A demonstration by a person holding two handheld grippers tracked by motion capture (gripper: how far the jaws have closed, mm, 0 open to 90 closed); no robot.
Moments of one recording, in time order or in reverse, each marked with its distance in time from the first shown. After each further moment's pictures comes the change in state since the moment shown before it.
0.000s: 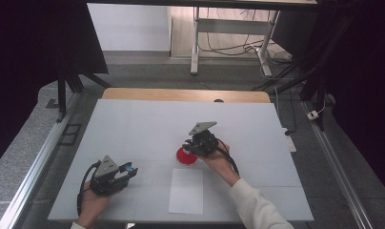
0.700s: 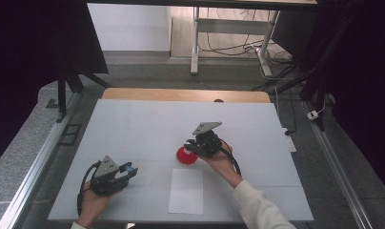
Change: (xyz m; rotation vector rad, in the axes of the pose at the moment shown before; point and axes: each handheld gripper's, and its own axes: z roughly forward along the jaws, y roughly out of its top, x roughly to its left) left arm -0.001 0.000 0.000 -0.002 0.003 0.002; right arm 0.001 -0.002 -0.013 -0.045 0.019 0.027
